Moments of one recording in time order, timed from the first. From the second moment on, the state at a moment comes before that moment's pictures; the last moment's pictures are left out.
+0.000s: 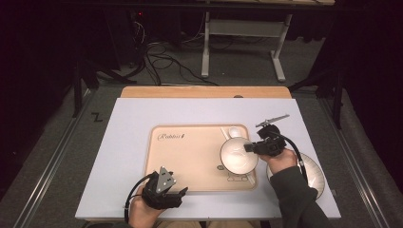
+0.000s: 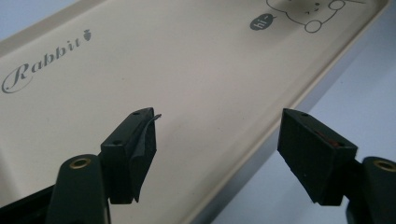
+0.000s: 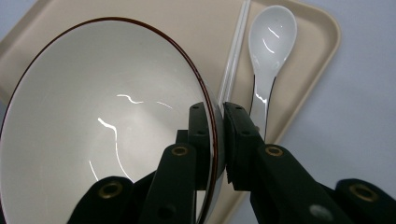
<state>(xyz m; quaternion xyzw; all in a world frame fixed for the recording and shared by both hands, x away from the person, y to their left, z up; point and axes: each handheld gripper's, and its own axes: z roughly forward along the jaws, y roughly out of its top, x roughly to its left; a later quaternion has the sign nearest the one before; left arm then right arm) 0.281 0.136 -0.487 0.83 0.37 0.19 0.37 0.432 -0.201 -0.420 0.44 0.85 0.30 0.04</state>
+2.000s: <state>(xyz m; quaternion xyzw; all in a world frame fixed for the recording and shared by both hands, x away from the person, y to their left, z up) 0.280 0.137 -0.486 0.83 0.36 0.19 0.37 0.491 -0.144 -0.460 0.50 0.82 0.28 0.07</state>
